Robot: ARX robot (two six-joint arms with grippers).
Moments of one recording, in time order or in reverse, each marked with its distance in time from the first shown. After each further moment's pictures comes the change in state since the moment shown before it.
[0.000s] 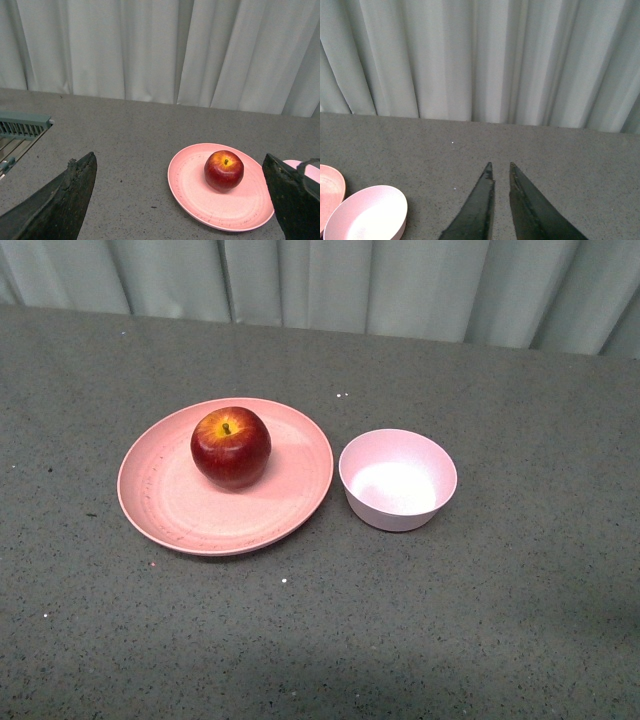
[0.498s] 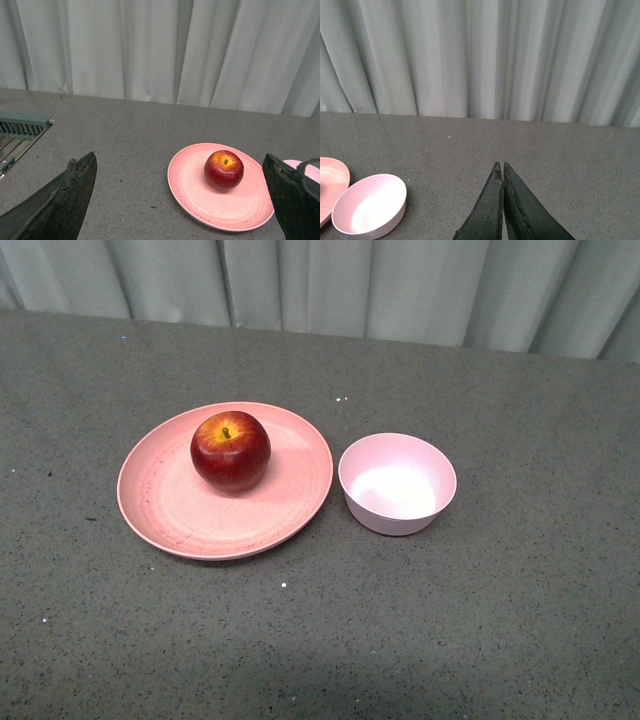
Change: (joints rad) left arm 0.000 0.000 0.000 0.000 0.000 0.000; right arm -0.088 -0.413 -0.082 -0.327 -0.085 0.005
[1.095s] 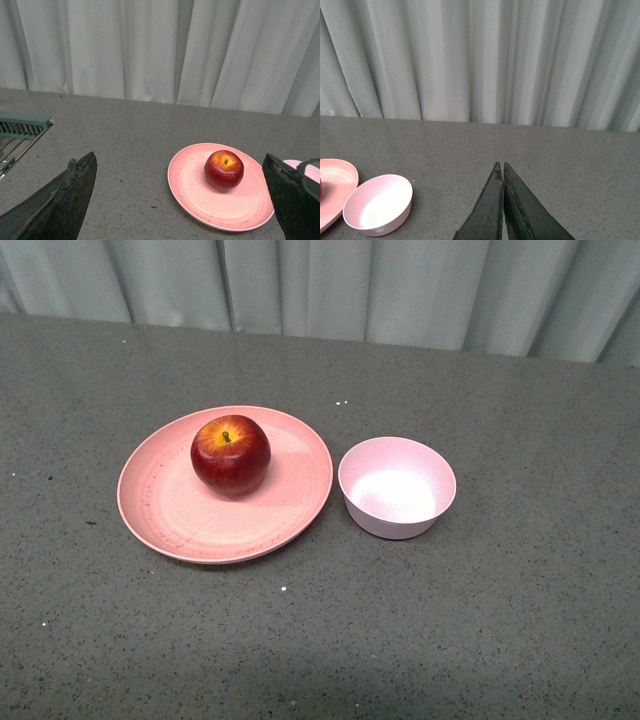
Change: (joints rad) left arm 0.000 0.000 0.000 0.000 0.000 0.000; right arm 0.000 -0.325 -0.005 -0.299 0.000 0.000
